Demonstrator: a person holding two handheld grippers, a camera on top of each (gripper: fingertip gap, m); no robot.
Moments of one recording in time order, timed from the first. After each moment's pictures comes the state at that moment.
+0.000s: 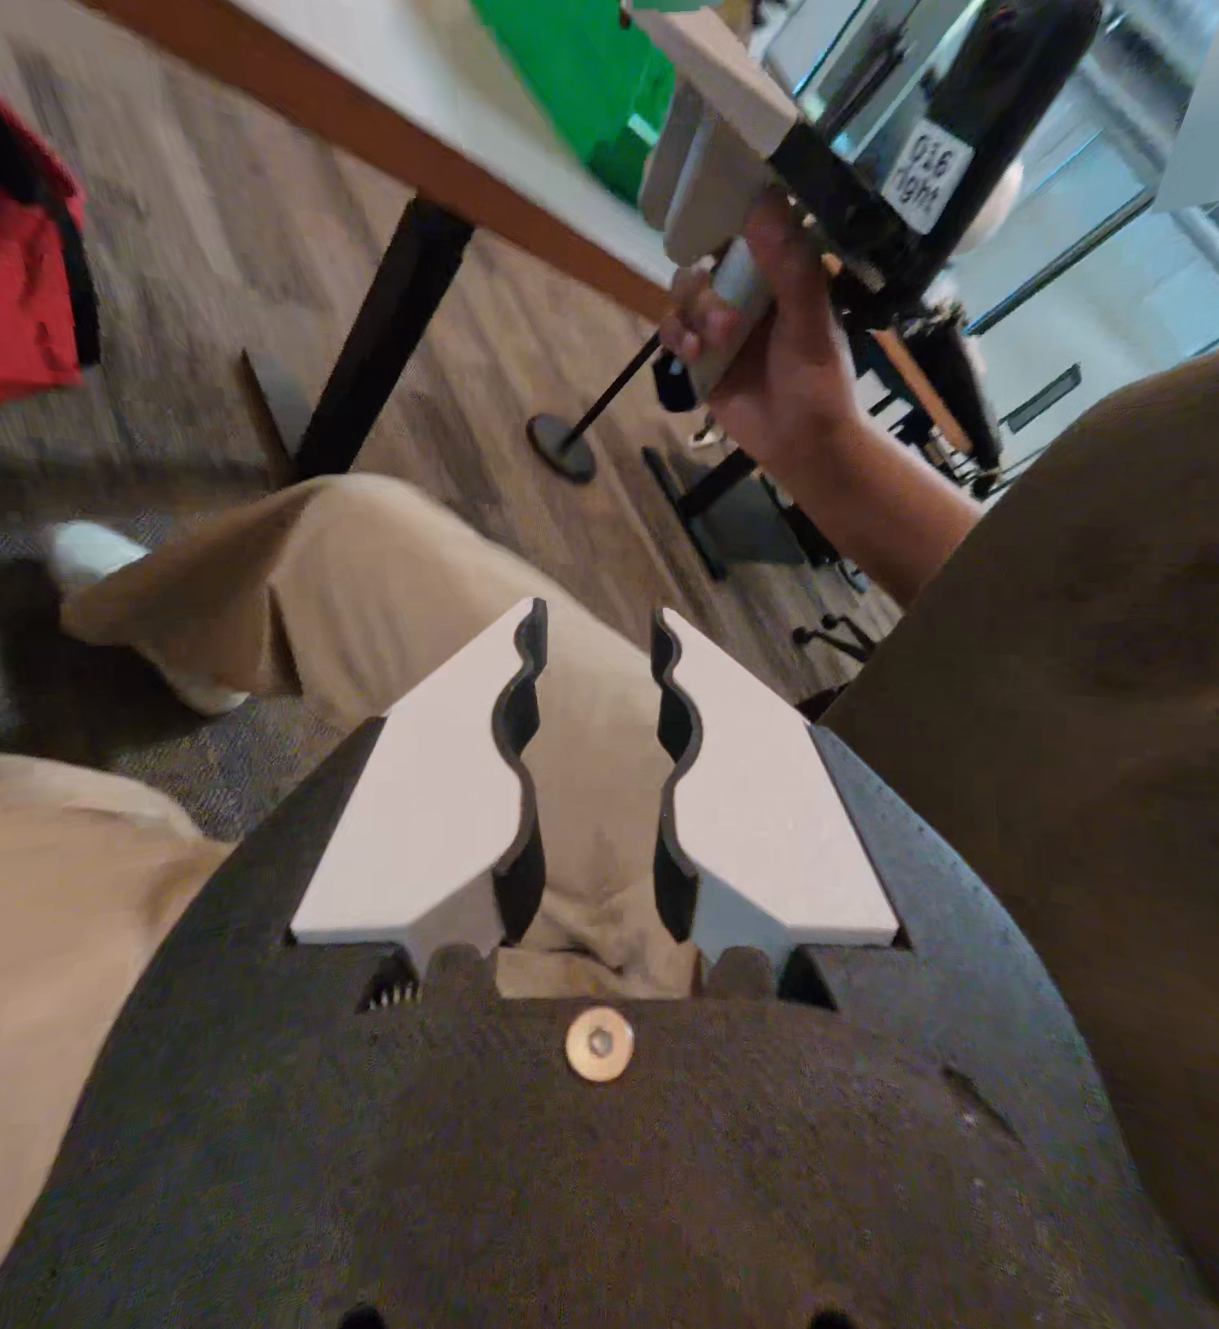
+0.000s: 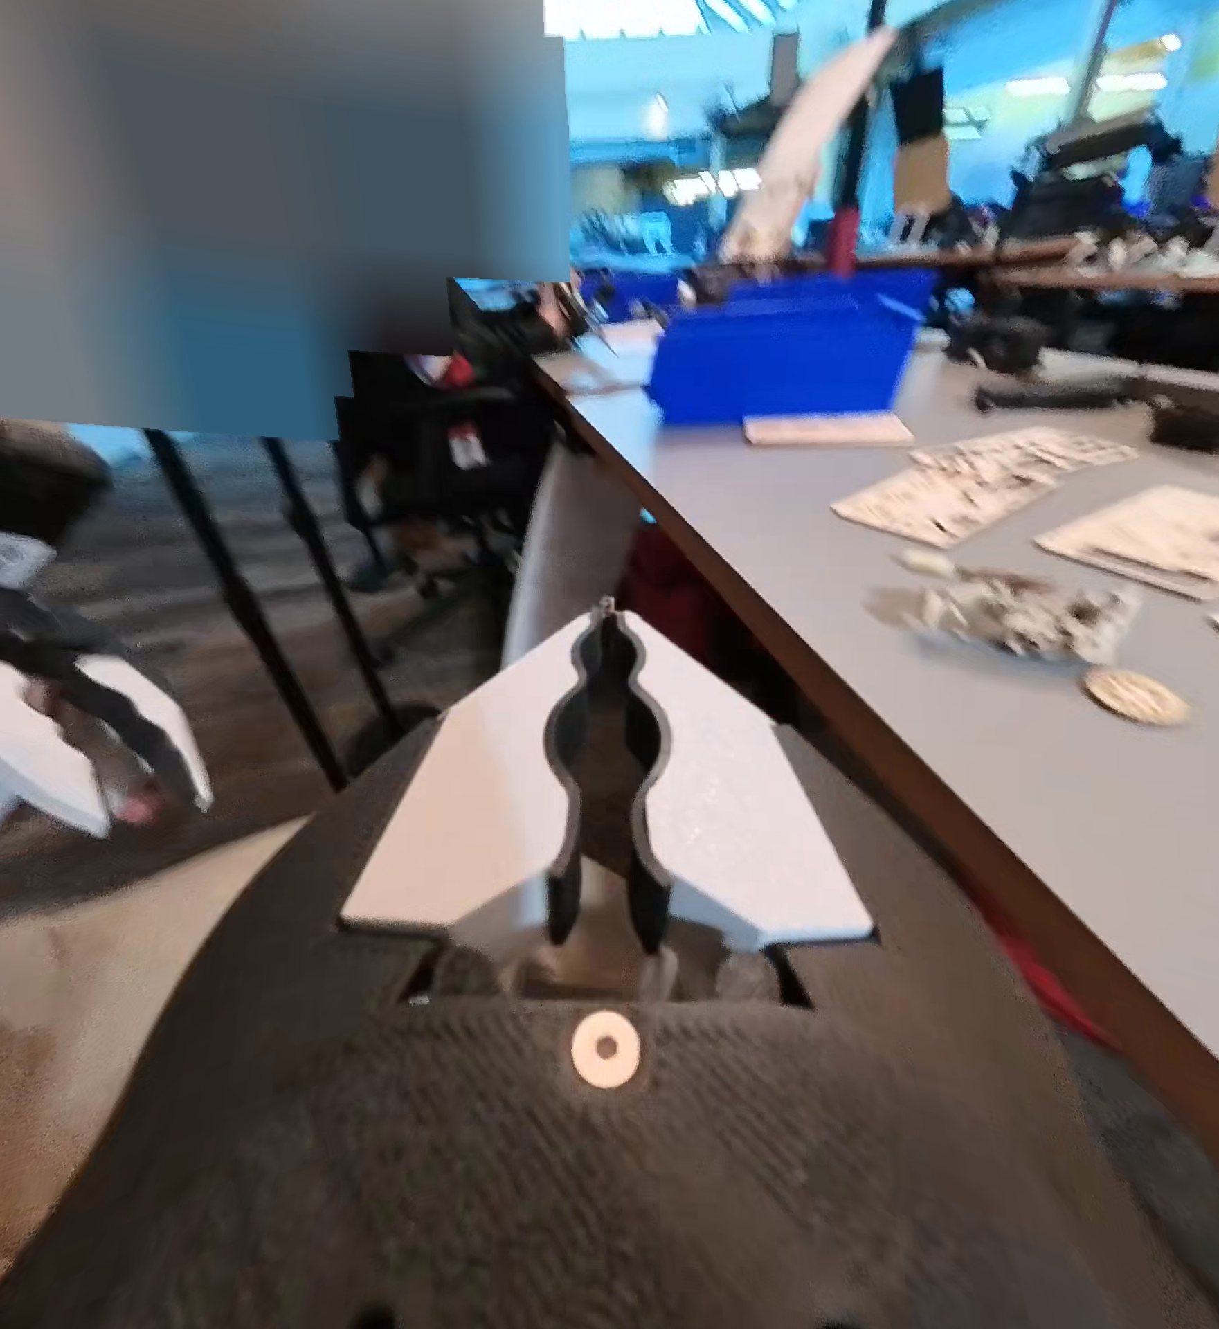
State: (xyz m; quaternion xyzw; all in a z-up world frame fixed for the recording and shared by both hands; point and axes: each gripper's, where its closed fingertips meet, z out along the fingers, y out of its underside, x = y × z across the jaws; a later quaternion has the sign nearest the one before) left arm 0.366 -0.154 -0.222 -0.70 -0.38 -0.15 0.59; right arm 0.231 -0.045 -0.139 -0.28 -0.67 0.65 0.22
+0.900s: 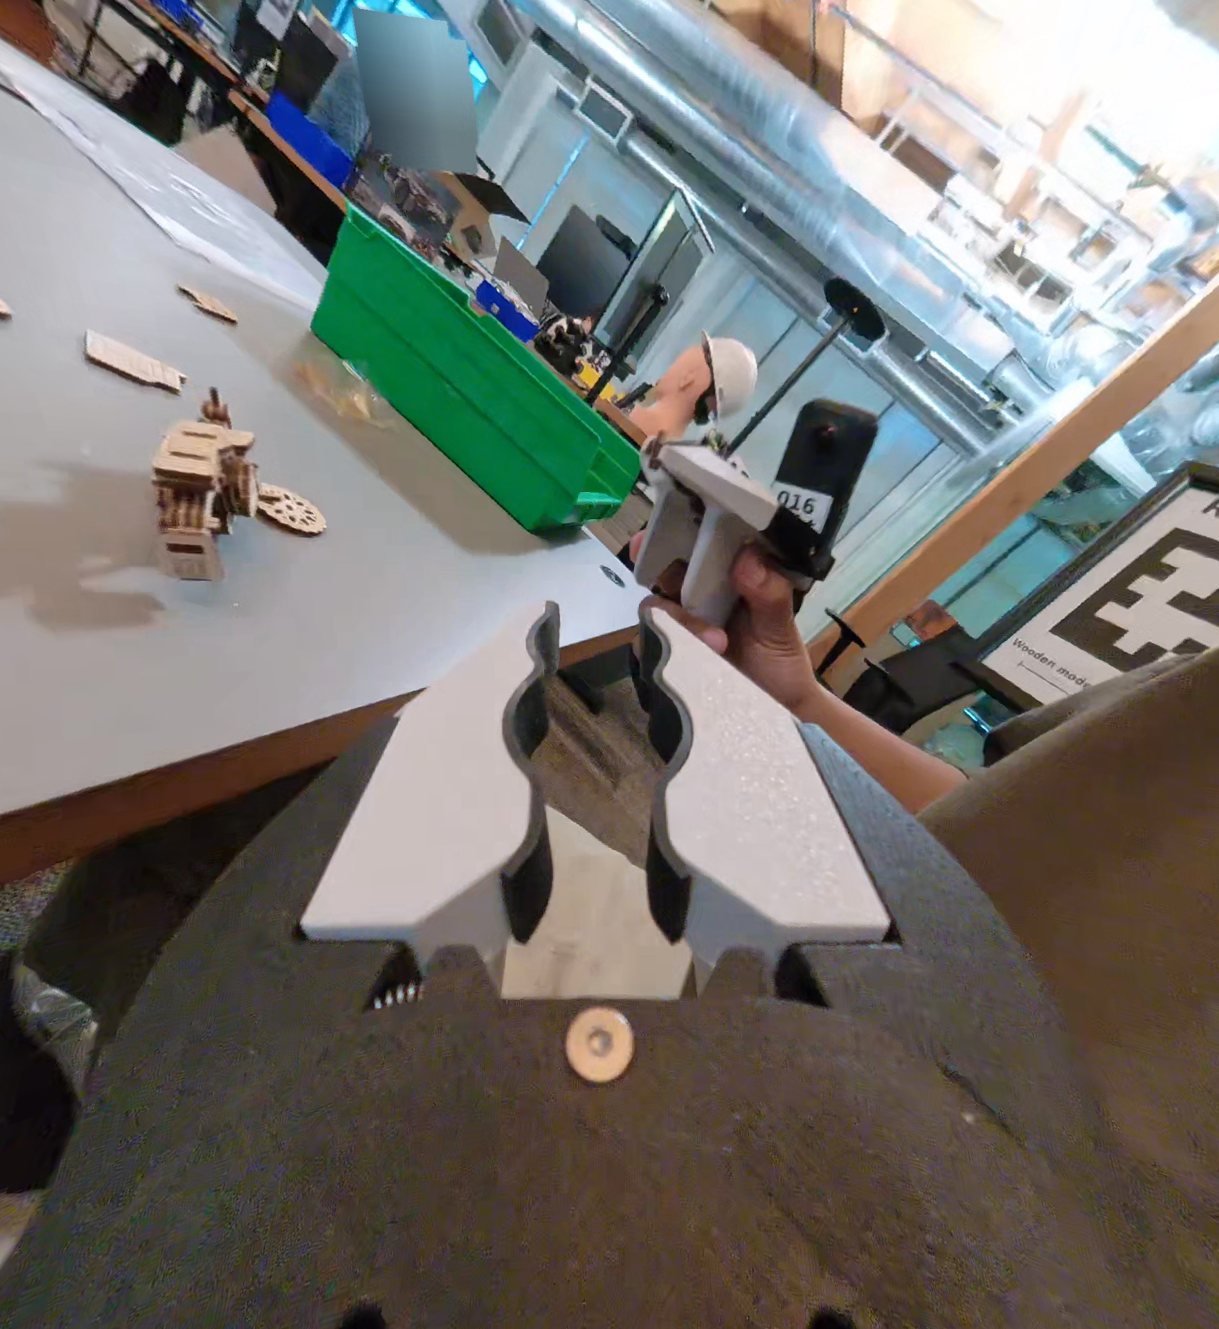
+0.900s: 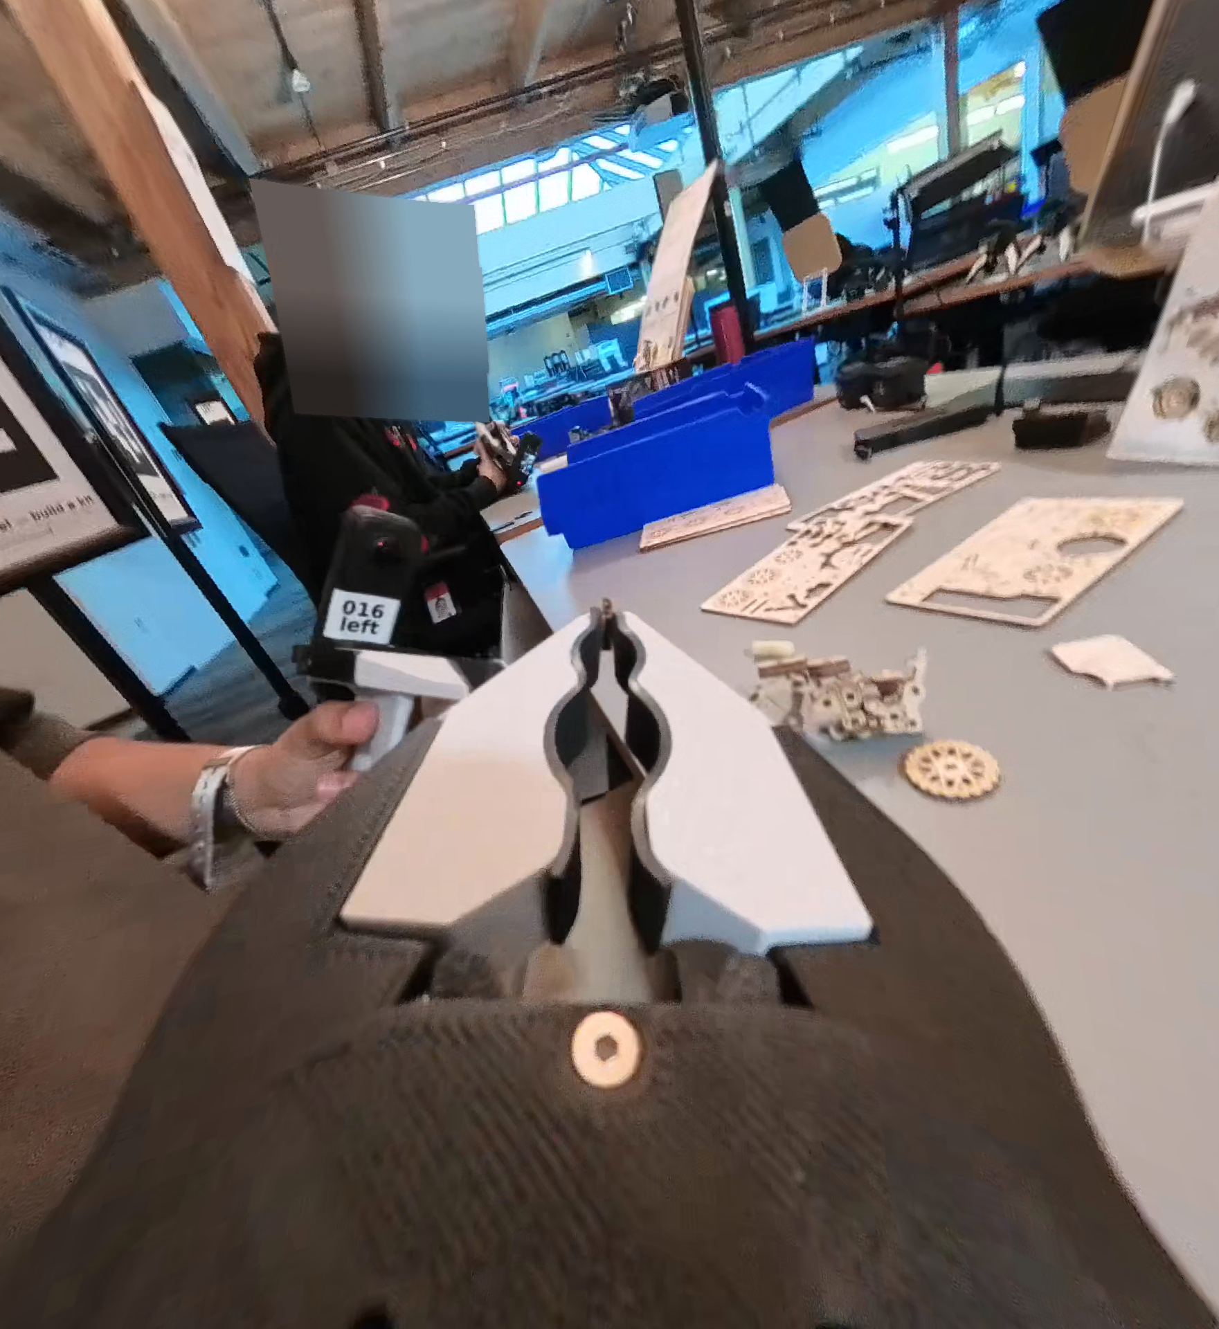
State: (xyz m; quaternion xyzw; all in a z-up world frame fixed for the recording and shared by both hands) left arm 0.133 -0.049 -0.149 -0.63 -0.25 -0.23 0.70; right arm 0.122 0.021 -0.111 -0.36 -0.57 0.72 0.17
